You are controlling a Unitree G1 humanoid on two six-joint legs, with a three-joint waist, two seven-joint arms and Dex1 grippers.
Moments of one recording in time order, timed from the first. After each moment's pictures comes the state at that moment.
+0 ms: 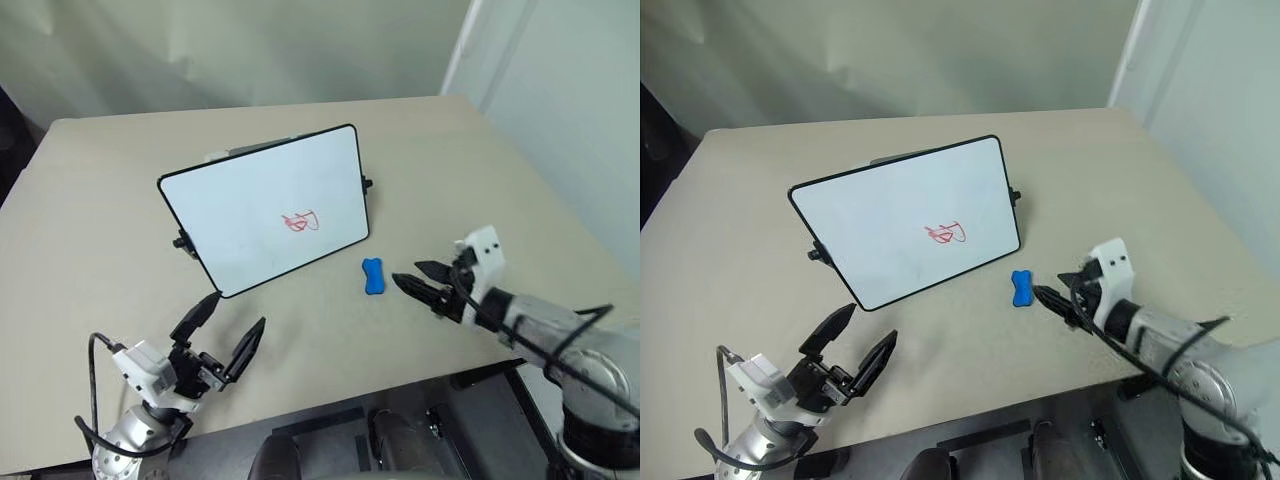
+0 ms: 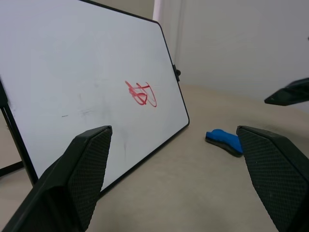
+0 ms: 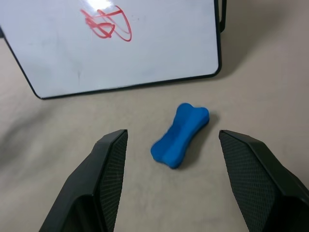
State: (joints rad) left arm 0.42 0.29 0.22 -0.32 -0.57 -0.30 -0.80; right arm -0.28 -0.42 -0.21 -0.65 0.78 1.27 0.27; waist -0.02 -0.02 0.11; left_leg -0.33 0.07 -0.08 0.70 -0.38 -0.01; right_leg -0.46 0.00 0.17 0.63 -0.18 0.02
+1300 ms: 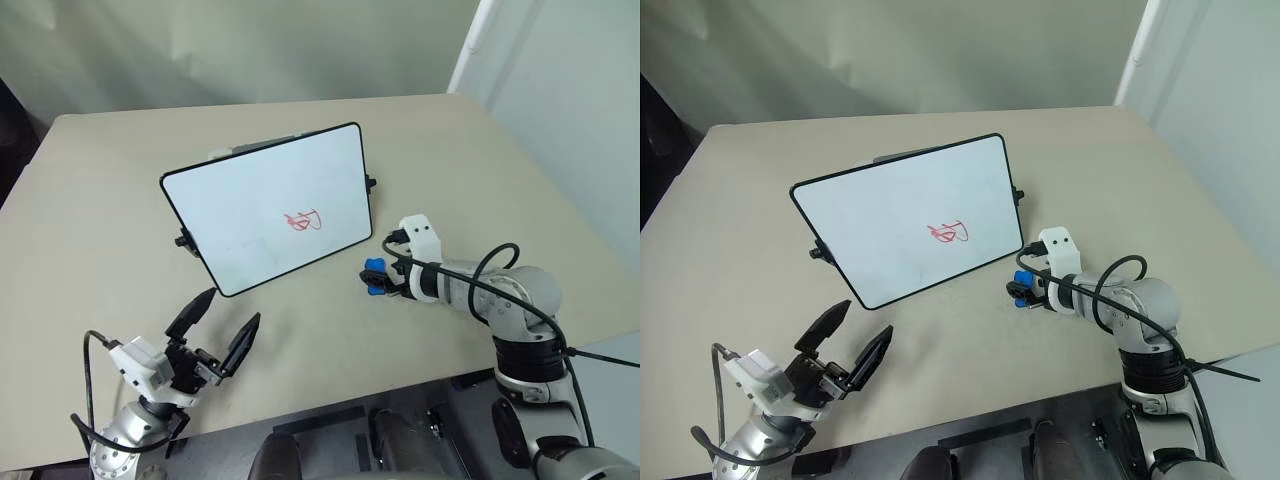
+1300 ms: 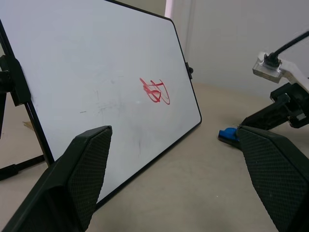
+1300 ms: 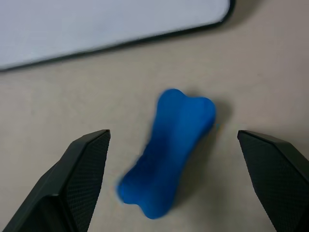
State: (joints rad) left arm 0.40 0.30 0.24 -0.30 -0.57 -0.30 -0.78; right arm -0.58 -0.29 0.02 -0.28 0.54 1.43 0.14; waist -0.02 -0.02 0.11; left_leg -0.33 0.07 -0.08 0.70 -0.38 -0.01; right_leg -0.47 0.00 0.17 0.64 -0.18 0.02
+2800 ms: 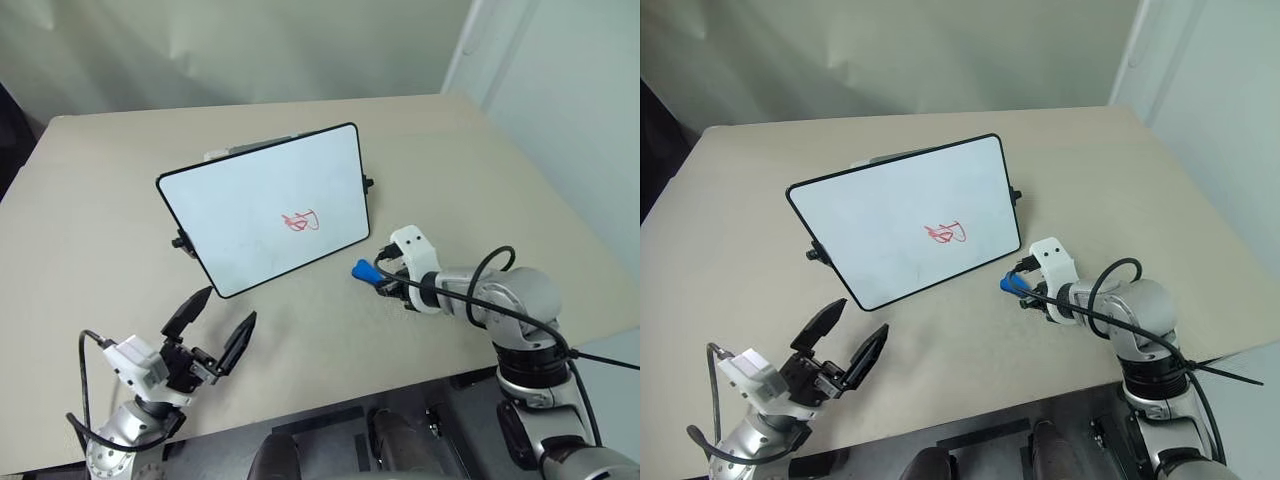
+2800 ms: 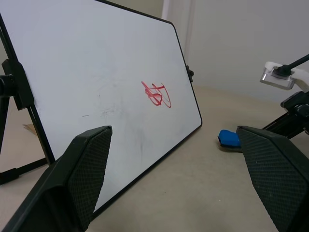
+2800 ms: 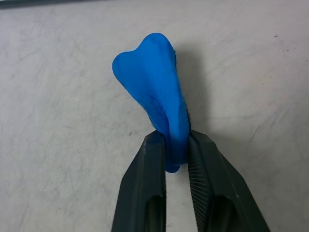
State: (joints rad) left arm 0.39 0.30 0.26 -0.29 -0.59 -0.30 -0.79; right arm -0.56 -0.32 0.09 -0.39 0.48 1.55 0.22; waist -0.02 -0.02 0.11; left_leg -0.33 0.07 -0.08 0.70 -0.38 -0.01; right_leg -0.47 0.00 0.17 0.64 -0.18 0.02
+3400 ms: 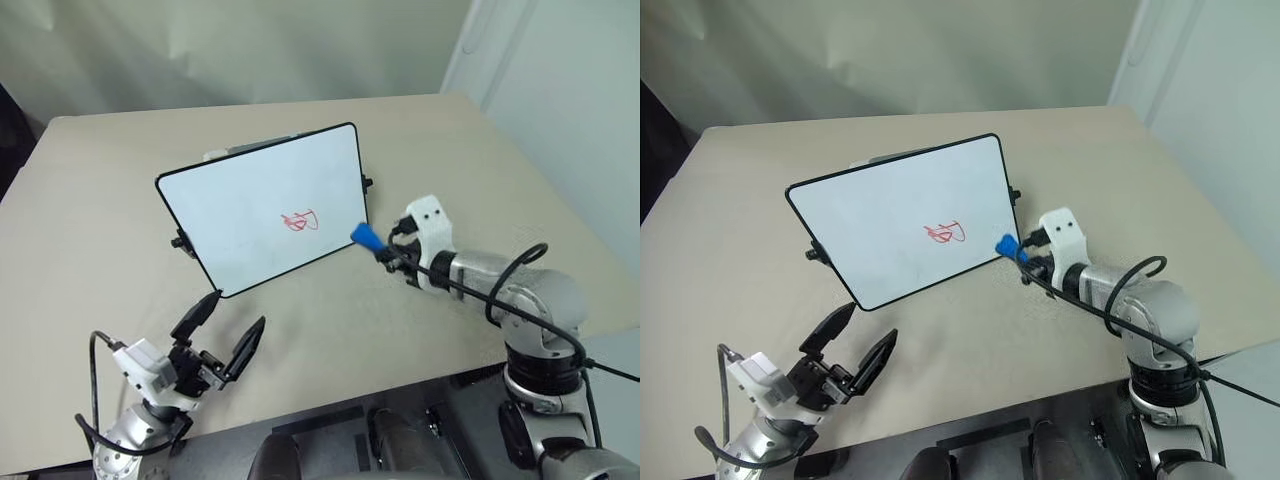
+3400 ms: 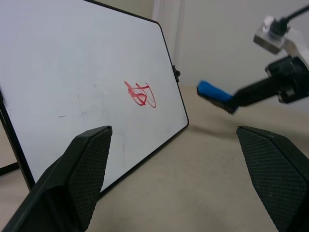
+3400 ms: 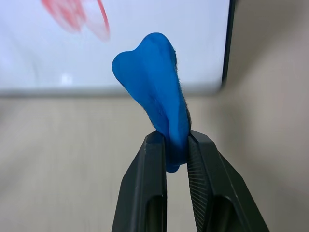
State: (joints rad) left arm 0.42 0.30 0.22 -0.32 -0.57 -0.30 -0.80; right arm -0.60 -0.30 0.02 -0.47 0.46 1.33 0.25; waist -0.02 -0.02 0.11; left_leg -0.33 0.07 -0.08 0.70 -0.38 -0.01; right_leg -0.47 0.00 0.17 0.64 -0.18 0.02
